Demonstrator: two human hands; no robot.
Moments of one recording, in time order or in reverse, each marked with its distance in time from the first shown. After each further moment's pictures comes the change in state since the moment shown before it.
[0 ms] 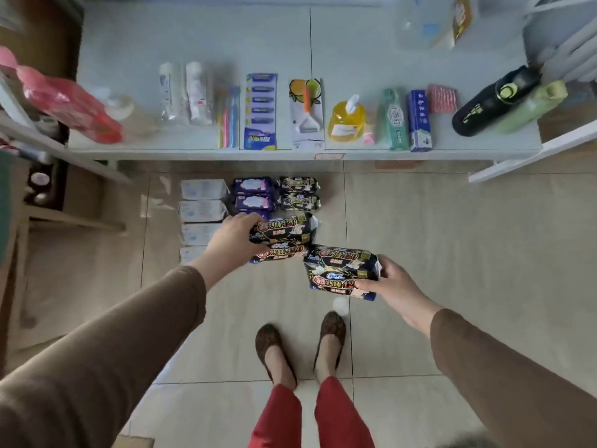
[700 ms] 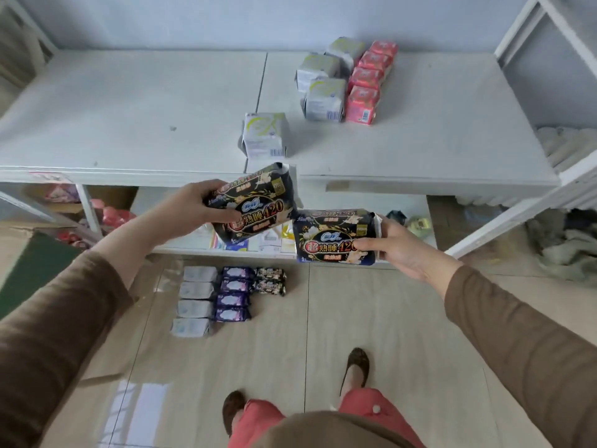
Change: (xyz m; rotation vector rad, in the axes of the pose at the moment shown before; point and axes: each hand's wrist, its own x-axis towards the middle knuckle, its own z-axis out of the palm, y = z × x) left_hand -0.105 0.325 -0.311 -0.418 0.122 0.072; right_hand -0.151 -0.303 -0.271 0.058 -0.319 -0.392
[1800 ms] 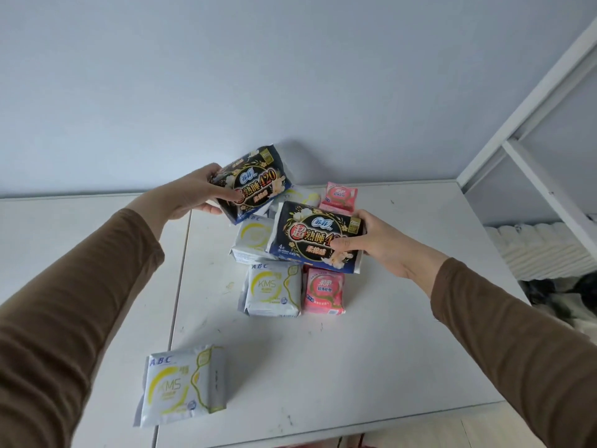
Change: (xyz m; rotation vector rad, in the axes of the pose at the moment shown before) left_hand 0.514 0.164 -0.124 -0.220 -0.128 -0.004; right_hand 0.290 -0.270 -0.186 -0.106 0.232 0.006
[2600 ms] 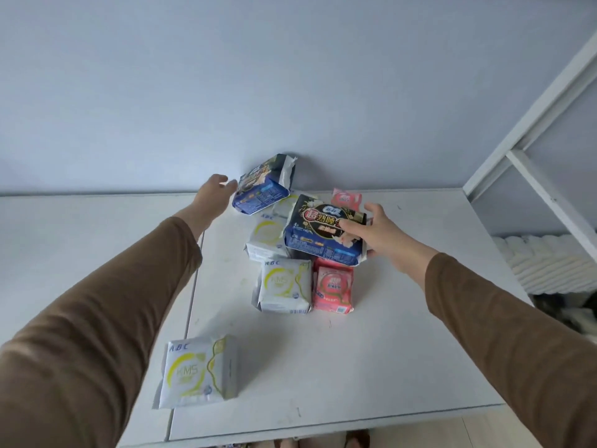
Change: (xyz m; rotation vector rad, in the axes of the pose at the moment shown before) left_hand 0.005 -0.024 0.021 0.119 0.516 0.014; right_hand 0.010 -0.004 0.009 -0.226 0.243 -0.016
